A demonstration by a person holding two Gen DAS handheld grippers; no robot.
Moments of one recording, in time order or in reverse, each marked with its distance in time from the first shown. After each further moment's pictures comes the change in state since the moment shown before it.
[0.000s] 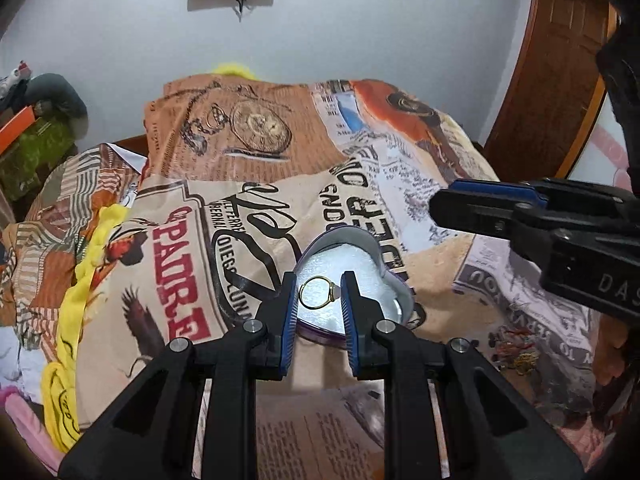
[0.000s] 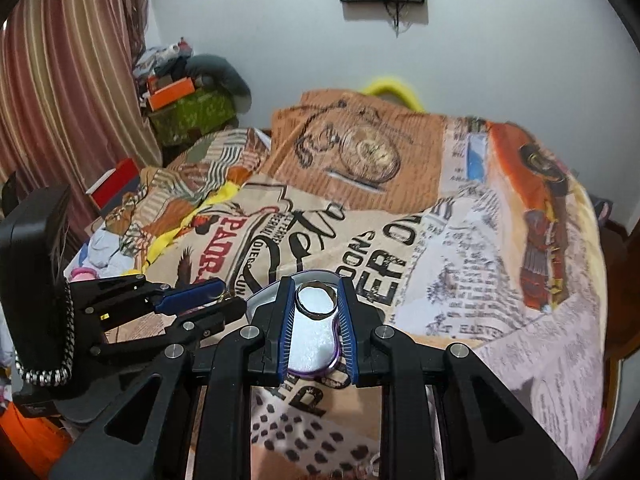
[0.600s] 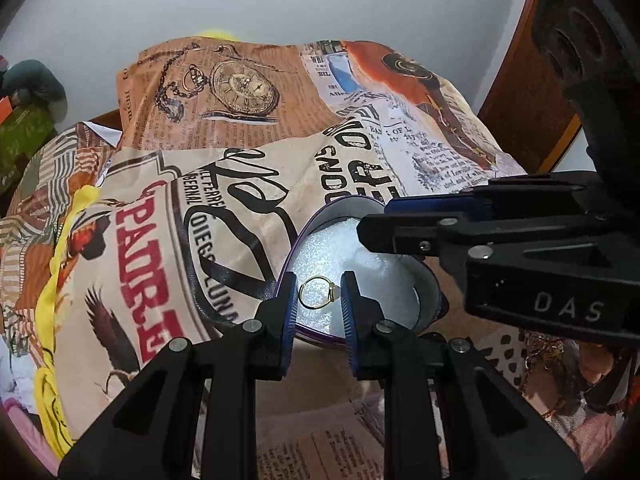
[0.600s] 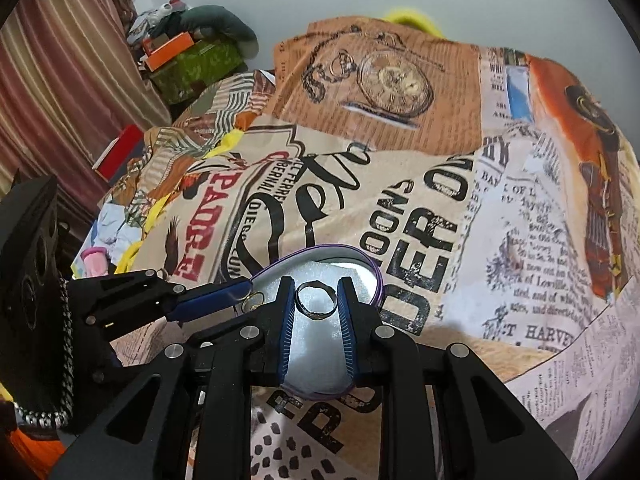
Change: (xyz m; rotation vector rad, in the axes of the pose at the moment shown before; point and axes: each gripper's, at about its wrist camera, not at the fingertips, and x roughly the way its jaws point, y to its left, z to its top) left arm 0.043 0.008 -0.001 0.011 0.117 -0.043; right arm 0.065 -0.010 0.004 0.048 0.211 0.098
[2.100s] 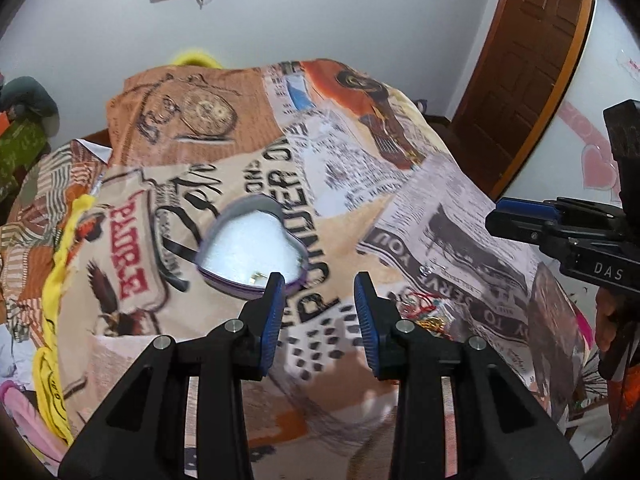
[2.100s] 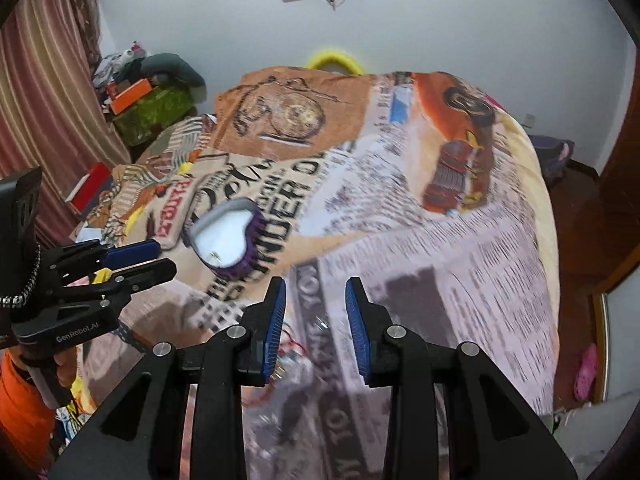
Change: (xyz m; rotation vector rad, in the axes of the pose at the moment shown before) left arm -0.075 -0.079 -0.021 0.035 -0.037 -0.052; right arm -0.137 -0.055 -0.097 0.102 -0.152 -0.204
